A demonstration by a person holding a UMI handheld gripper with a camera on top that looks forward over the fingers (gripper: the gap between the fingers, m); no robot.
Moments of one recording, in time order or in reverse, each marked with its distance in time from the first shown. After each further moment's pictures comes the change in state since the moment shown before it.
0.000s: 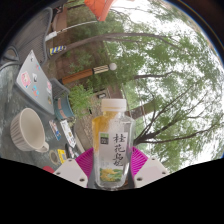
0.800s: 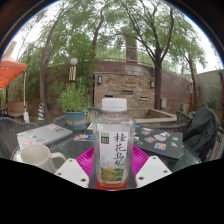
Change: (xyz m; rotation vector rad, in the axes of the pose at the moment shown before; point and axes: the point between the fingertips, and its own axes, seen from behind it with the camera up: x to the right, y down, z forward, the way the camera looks) arm -0.173 0.109 0.028 -0.270 -0.312 1.219
